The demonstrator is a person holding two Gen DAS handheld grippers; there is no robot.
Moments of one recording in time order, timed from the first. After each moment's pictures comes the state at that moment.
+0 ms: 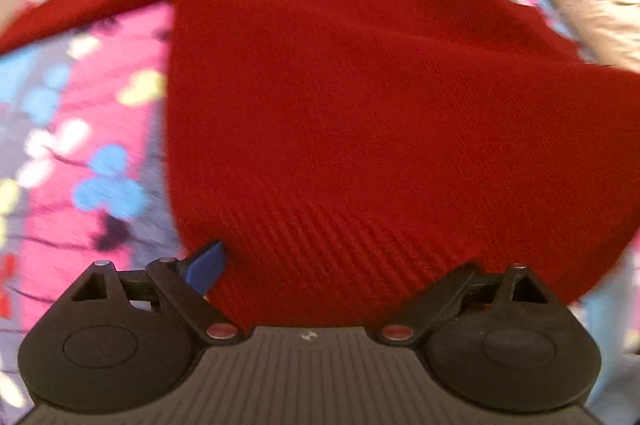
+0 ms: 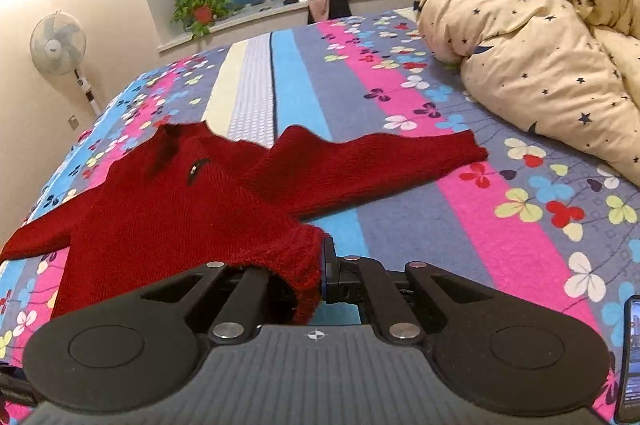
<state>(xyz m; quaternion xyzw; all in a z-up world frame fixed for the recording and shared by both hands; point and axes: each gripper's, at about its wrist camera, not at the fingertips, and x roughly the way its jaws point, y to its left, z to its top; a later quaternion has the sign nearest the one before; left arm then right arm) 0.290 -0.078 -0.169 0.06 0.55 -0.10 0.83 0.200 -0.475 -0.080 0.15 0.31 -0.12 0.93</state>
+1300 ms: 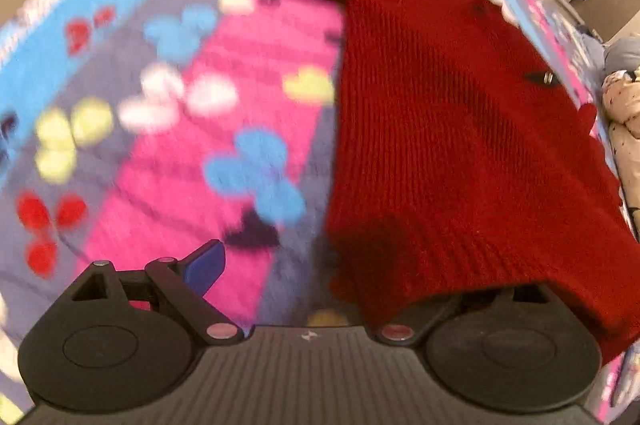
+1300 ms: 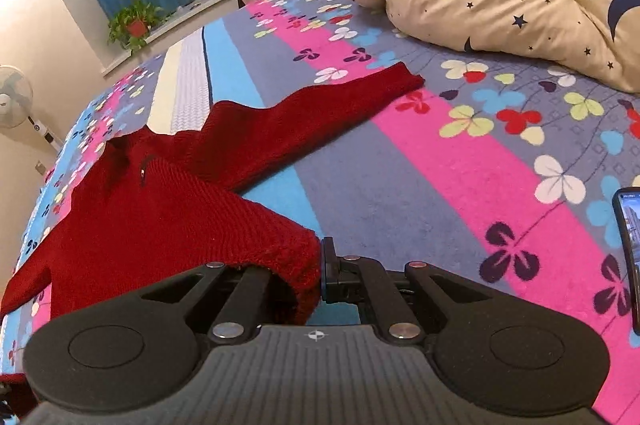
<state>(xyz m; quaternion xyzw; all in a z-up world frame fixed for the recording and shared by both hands) 0.303 0.039 -0.191 -0.13 0.55 -0.02 0.82 0.177 -0.510 -0.124 0.25 0.35 -0.17 0.89</state>
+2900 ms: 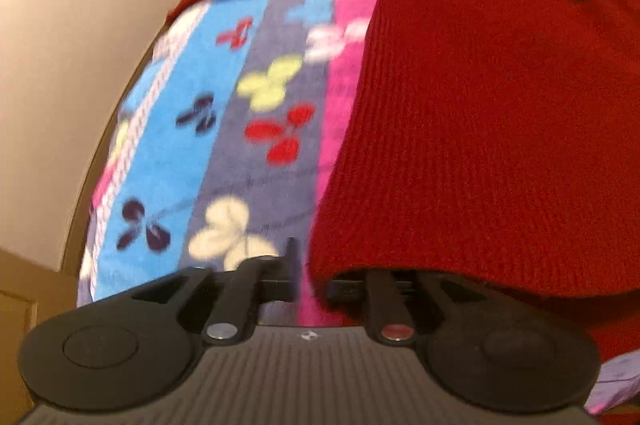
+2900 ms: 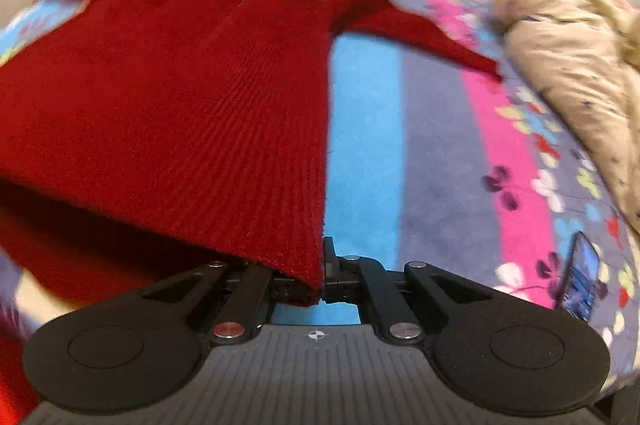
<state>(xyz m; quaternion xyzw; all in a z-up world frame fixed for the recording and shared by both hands) 0.177 0.103 -0.179 0.14 0.52 0.05 0.84 0.045 -0.371 -0.176 -0.07 0.51 0.01 0.86</state>
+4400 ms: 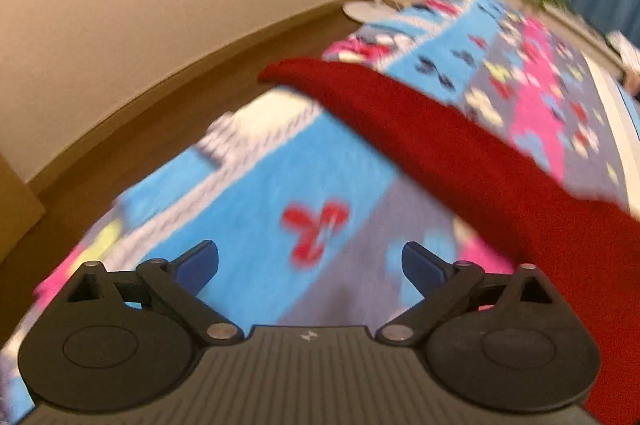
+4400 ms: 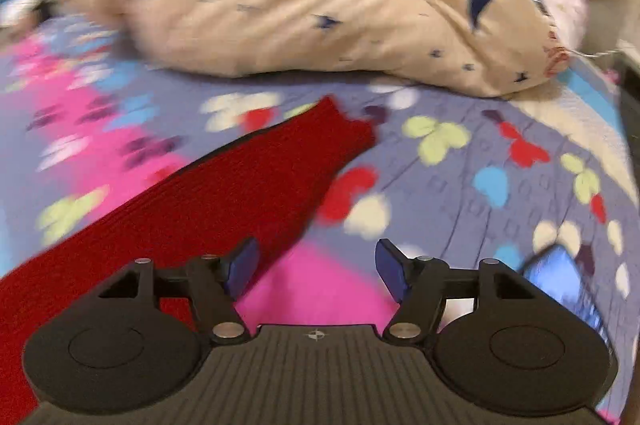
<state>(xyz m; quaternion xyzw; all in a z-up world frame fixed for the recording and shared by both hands) 0.414 0.194 -0.142 -0.14 0.42 0.23 0.87 0.251 -0.614 -0.187 0.23 0.36 -0.41 0.80</state>
